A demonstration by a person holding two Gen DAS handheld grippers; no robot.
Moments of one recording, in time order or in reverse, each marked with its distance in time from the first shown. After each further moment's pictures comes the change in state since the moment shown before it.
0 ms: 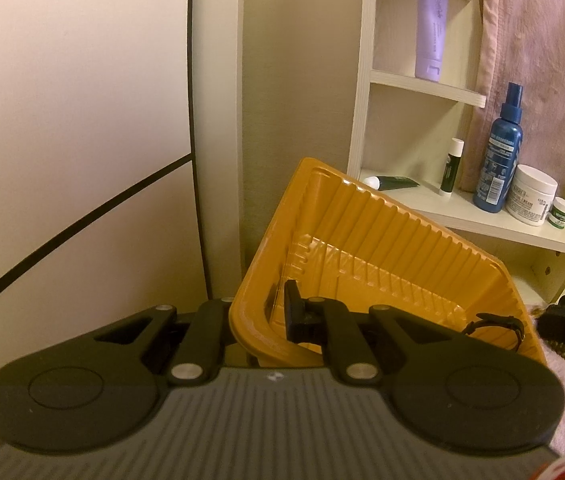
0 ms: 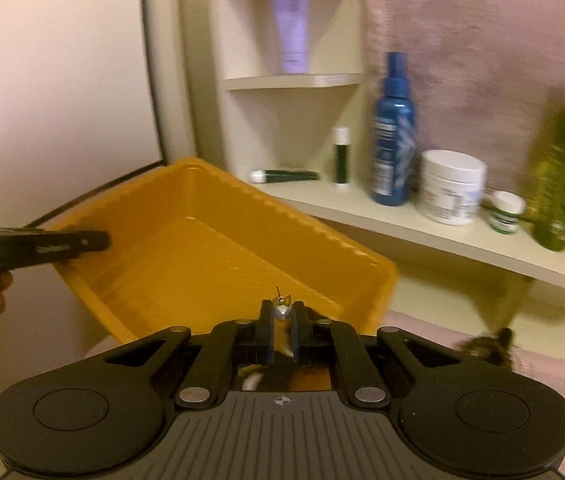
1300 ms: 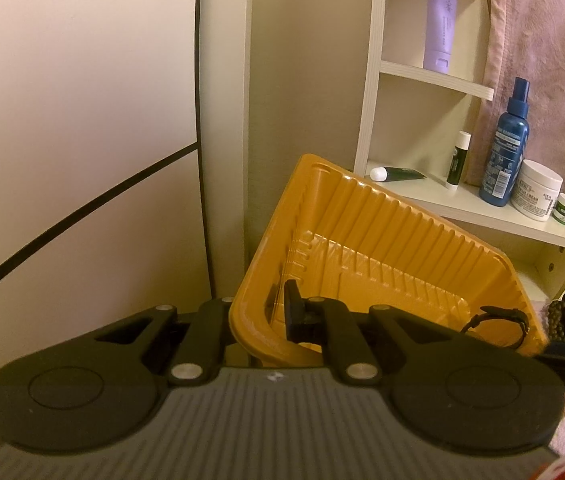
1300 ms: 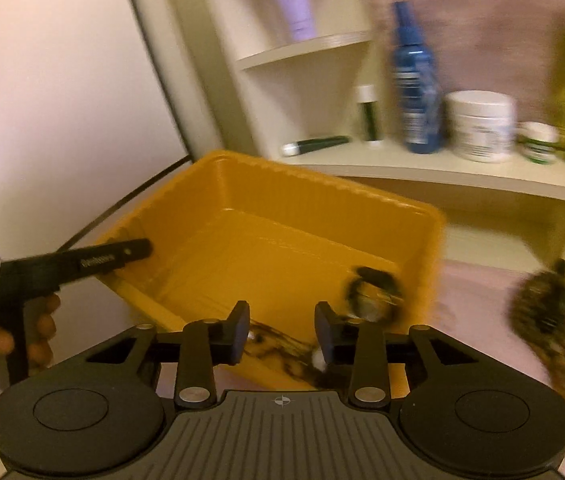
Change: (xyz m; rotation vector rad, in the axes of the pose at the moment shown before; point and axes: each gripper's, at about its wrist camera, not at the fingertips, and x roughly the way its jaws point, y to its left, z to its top) left arm 0.007 0.000 -0.003 -0.012 0.017 0.008; right arm -0.014 -0.010 -0.019 0.204 0.045 0.058
